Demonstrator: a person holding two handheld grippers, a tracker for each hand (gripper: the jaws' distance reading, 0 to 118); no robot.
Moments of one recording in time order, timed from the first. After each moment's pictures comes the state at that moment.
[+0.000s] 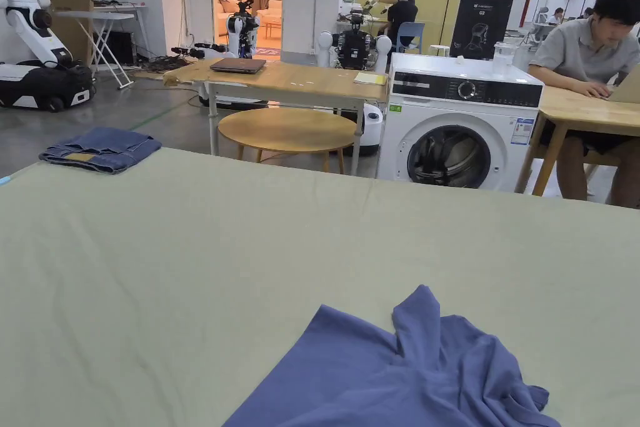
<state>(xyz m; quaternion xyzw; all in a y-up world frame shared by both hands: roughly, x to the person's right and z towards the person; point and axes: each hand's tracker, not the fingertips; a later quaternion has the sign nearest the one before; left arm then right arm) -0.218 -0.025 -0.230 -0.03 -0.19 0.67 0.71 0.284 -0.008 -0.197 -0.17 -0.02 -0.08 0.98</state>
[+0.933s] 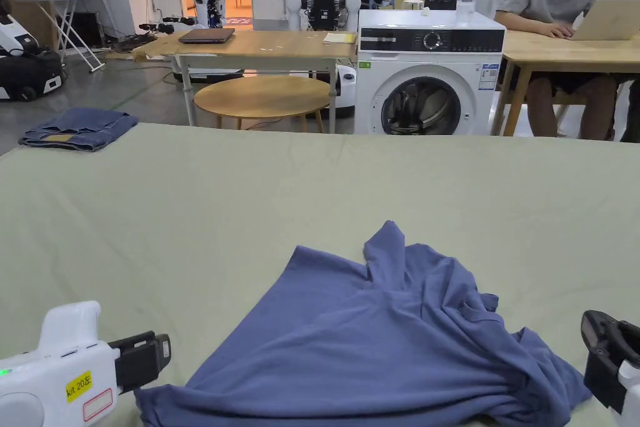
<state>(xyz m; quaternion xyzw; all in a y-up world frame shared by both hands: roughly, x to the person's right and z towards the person) -0.248 -0.008 -0.267 -0.35 -0.06 0.11 0.93 0.266 0.025 -0.166 -0.12 -0.05 0.00 0.99</state>
